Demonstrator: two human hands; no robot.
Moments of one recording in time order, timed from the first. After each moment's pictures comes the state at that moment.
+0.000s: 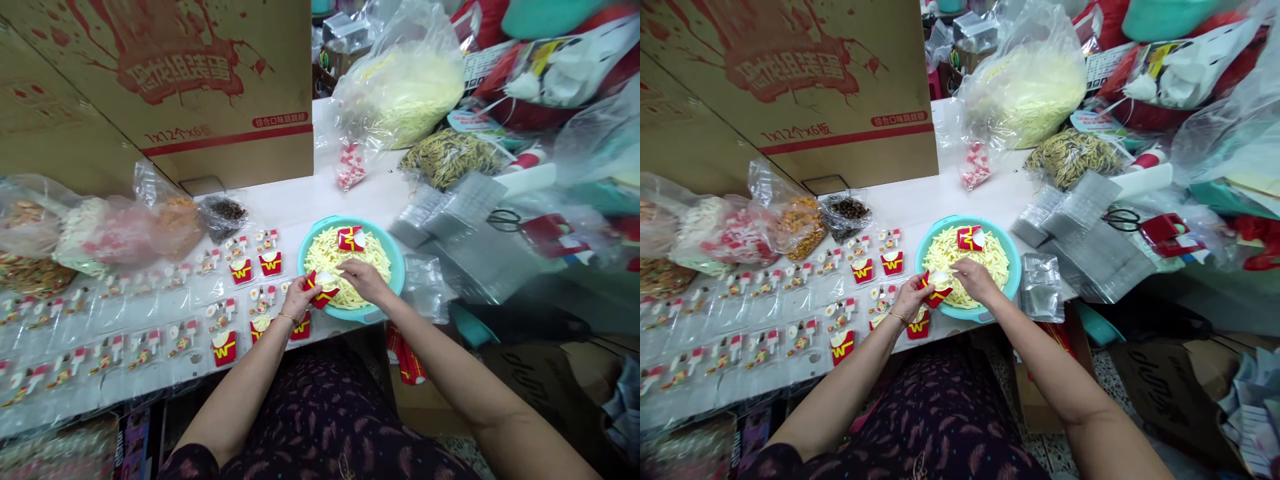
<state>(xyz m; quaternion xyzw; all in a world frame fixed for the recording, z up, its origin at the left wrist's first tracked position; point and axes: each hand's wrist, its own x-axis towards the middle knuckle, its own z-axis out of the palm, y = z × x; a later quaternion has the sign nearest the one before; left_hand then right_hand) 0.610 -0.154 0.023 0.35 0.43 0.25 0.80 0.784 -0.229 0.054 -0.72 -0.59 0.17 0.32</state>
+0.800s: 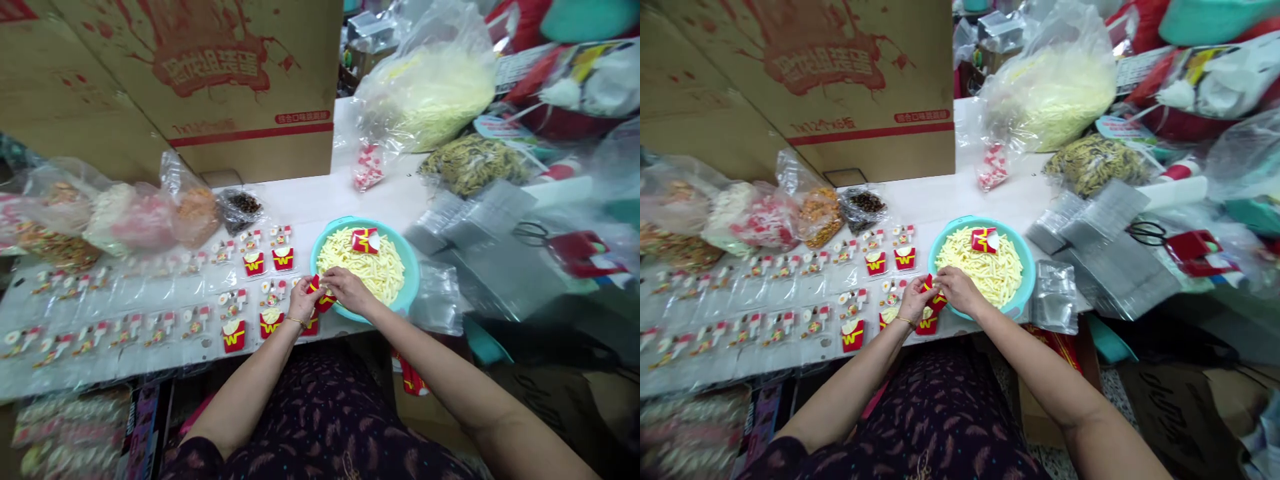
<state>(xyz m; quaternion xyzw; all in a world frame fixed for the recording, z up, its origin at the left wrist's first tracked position) 0.593 -0.162 0.019 0.39 0.46 0.30 0.74 0.725 -0.209 0.064 -0.64 -0.67 0.25 0.29</state>
